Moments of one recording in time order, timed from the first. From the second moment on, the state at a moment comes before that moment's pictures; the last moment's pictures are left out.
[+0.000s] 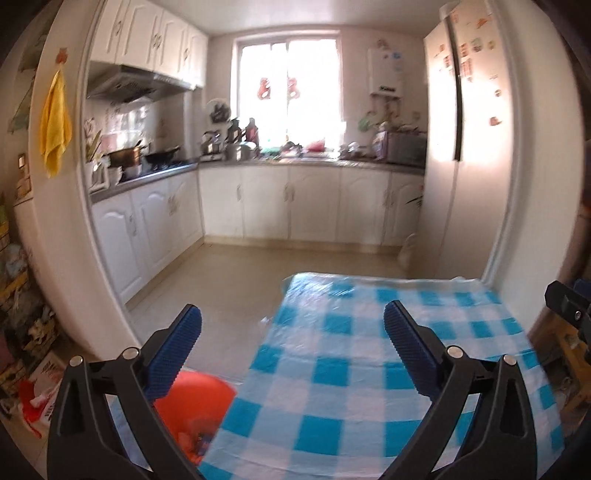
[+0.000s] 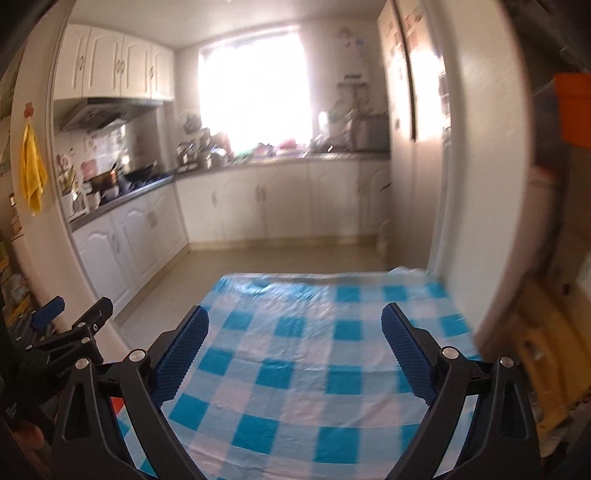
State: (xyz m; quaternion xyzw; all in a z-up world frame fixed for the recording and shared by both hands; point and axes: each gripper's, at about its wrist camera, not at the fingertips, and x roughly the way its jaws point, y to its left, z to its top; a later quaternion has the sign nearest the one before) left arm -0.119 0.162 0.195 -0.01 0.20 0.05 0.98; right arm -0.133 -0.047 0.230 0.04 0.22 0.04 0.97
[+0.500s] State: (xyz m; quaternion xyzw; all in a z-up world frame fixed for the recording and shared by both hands) left arm -0.170 0.113 0.244 0.00 0.13 0.01 0.99; right arm -0.221 -0.075 0.293 0.04 0.09 -0.04 0.99
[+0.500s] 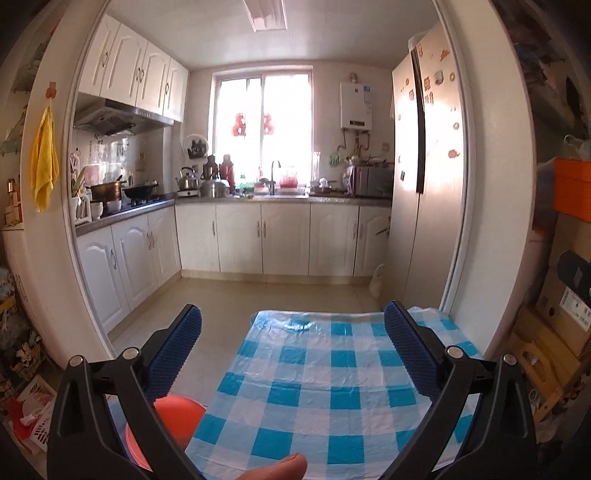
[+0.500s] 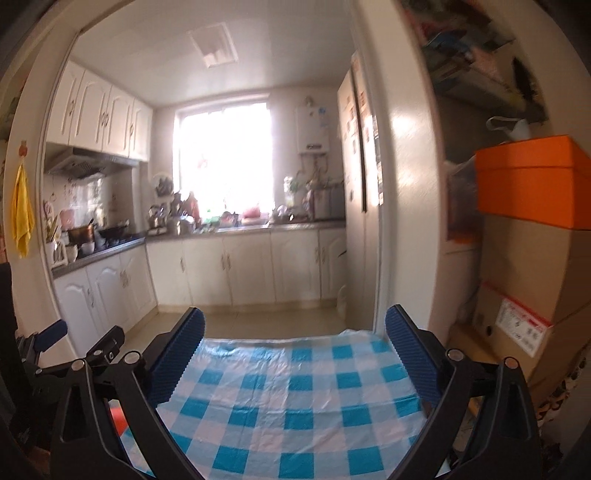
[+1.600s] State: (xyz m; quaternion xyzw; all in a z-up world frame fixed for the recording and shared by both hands) left arm -0.223 0.071 0.287 0.01 0.05 -0.03 1.00; right arm -0.285 -0.096 0.319 0.04 -0.01 -0.14 0.99
